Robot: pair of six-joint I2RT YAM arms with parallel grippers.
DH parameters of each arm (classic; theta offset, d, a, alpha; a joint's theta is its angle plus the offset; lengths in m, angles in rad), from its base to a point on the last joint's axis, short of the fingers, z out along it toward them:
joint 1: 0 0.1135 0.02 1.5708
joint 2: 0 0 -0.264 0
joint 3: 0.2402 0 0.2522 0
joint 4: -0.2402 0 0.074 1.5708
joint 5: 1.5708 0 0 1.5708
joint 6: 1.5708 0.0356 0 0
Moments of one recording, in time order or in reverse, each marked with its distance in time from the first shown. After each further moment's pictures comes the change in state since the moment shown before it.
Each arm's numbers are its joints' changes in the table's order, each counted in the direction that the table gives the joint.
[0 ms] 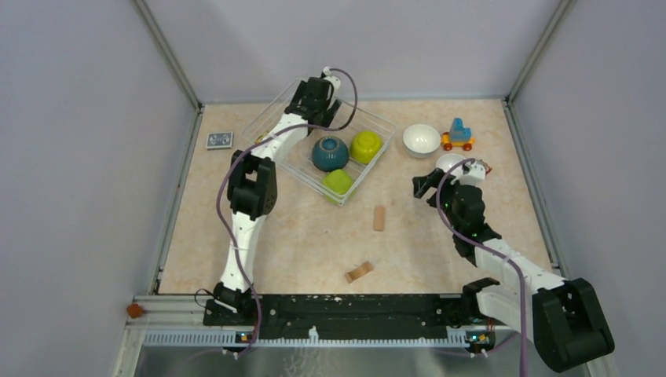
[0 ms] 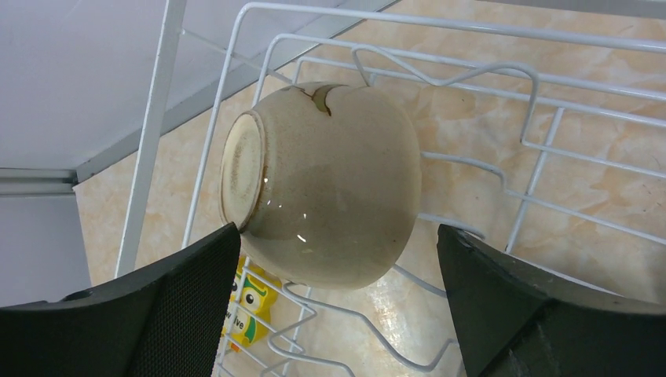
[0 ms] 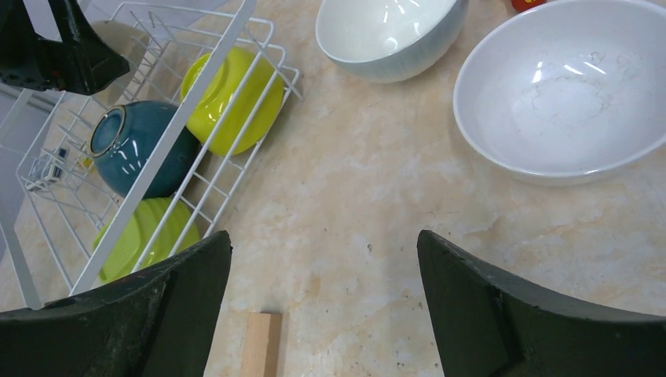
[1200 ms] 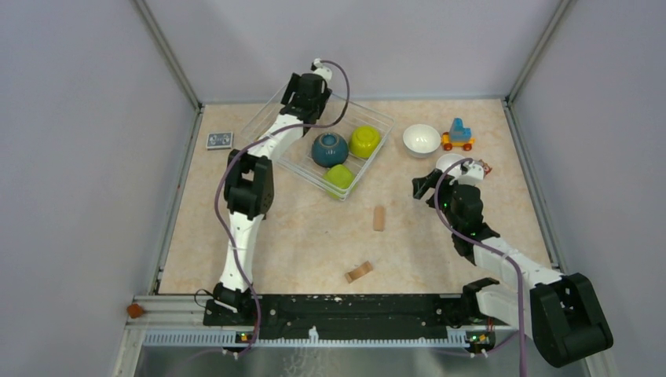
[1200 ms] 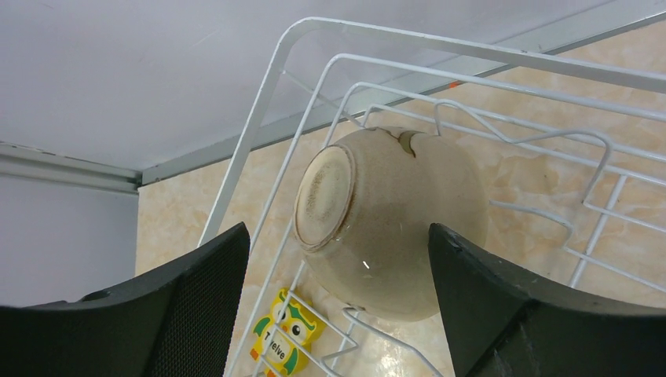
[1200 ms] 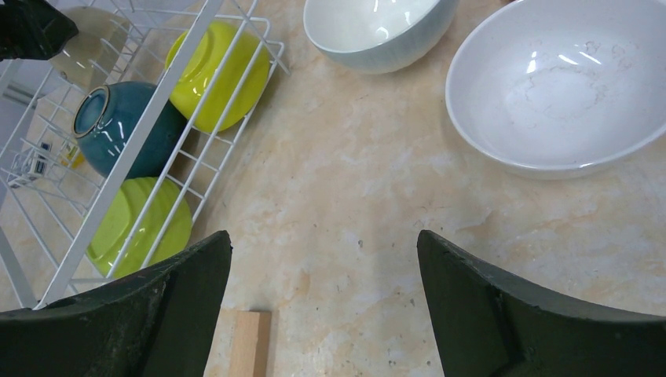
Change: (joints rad) left arm 0.031 0.010 -0.042 0.211 -0.102 0.044; right arm 0.001 -0.034 0.000 0.006 0.009 -0.008
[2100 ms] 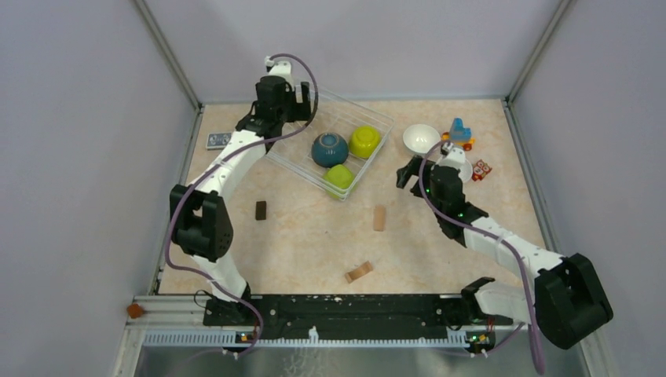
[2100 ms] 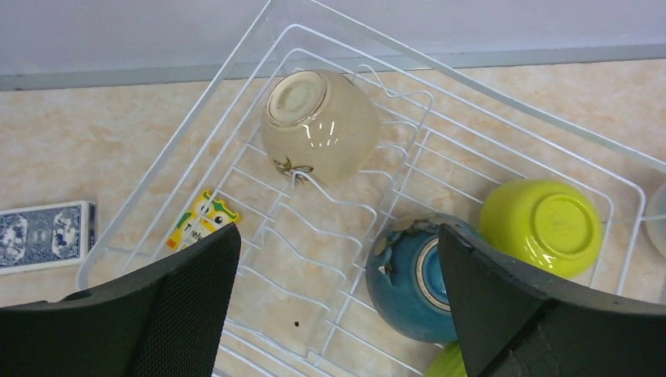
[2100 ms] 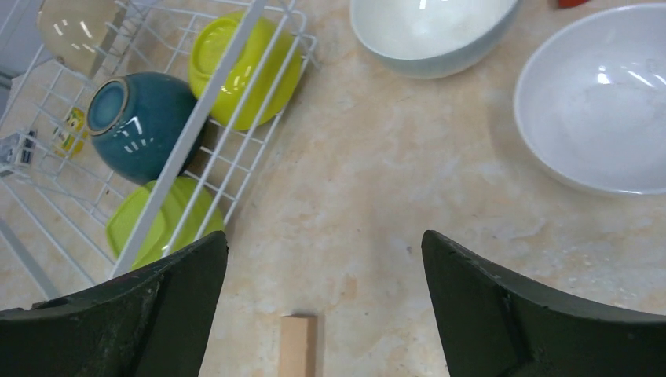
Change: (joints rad) left arm 0.053 0.555 -0.479 -0.025 0.291 -0.454; right arm 0.133 -0.082 0.204 -0.215 0.143 0.022
